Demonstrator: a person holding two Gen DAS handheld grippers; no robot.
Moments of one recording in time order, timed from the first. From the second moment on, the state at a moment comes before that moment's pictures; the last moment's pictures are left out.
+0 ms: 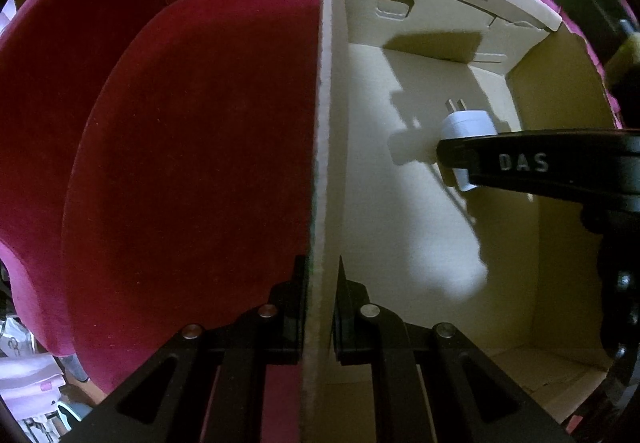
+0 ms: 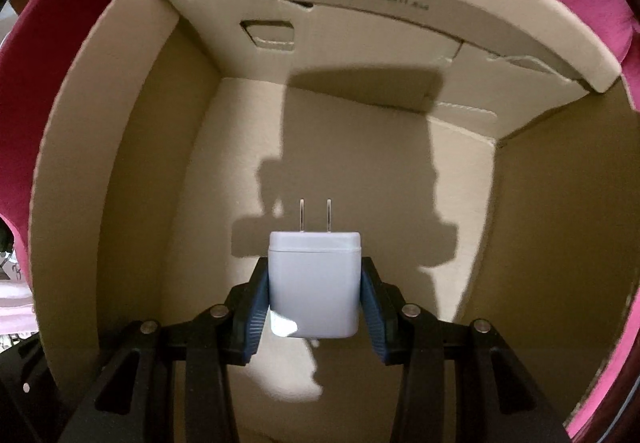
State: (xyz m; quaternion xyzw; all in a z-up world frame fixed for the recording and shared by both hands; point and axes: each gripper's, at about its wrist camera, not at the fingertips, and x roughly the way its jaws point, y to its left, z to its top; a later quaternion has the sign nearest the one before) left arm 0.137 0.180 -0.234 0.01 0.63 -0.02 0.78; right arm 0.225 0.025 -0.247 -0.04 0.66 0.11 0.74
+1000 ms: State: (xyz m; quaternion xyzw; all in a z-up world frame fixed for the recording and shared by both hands) left arm 0.131 0.184 -0.233 0.01 0.62 -0.03 0.78; right arm 0.185 -0.002 -0.180 -0.03 0.62 0.09 0.78
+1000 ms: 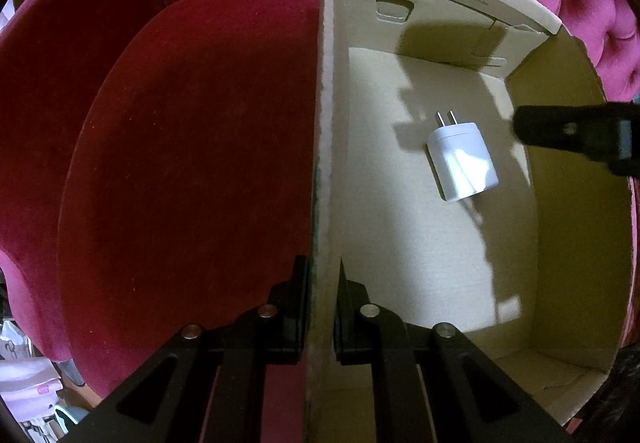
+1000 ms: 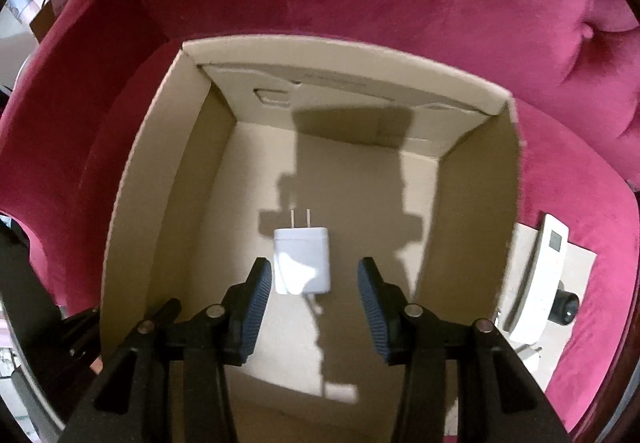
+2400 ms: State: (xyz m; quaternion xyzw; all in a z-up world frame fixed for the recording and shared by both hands) left arm 0.136 0.182 -0.226 0.01 0.62 -0.03 0.78; right arm 0.135 -0.206 -0.160 0.01 0.60 -0.04 0.80
